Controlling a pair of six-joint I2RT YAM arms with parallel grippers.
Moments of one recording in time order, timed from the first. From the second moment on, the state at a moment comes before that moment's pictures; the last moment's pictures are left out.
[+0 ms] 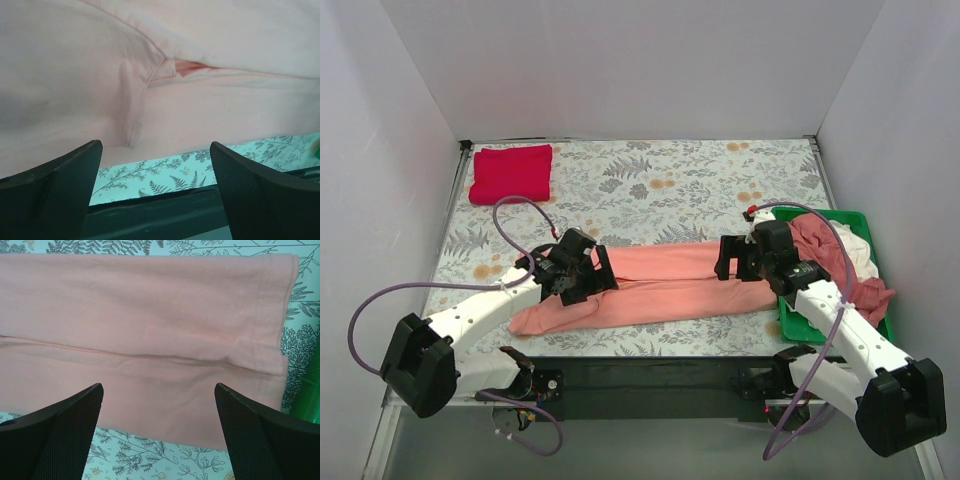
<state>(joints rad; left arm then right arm) -0.65 1.20 0.76 -0.61 -0.03 -0.91 0.37 0.97 0.64 -0.43 -0.04 0.29</state>
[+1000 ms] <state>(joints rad) -0.67 1.35 0.90 -0.62 -0.09 -0.98 0.37 1.04 0.67 -0.42 -0.08 0.26</state>
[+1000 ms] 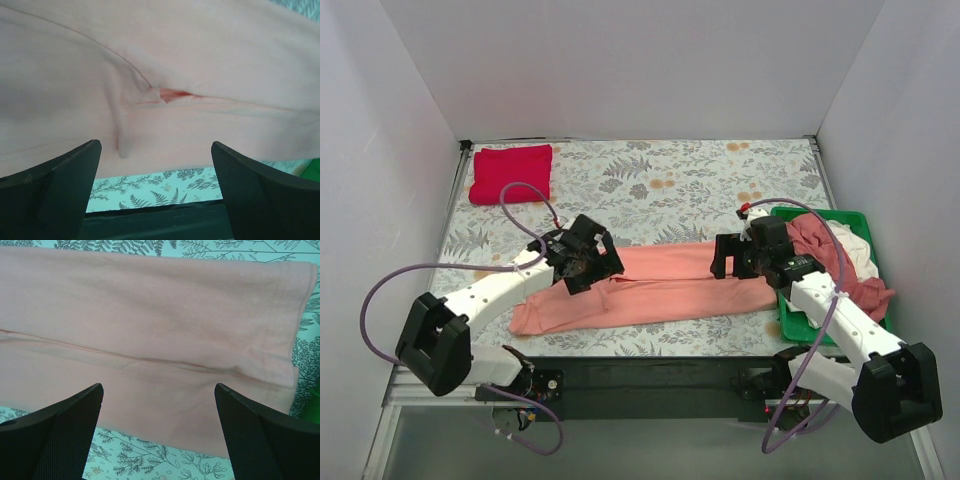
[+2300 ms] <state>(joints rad) -0.41 2.47 2.14 -0.60 0.02 -0.81 0.68 1.13 0.45 -0.21 -0.34 0.38</state>
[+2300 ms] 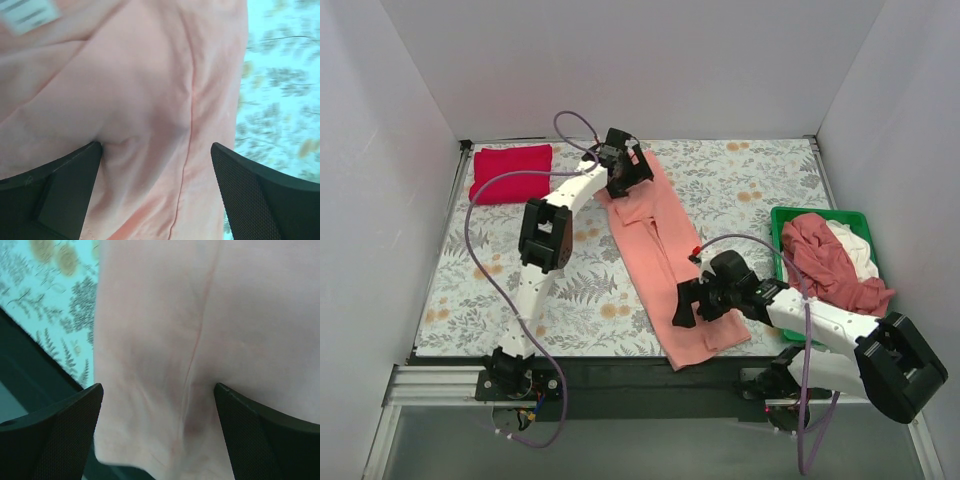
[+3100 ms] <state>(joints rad) -0.45 2.72 2.43 -0.25 0.11 -0.97 0.94 1.27 0.65 -0.25 -0.29 0.44</state>
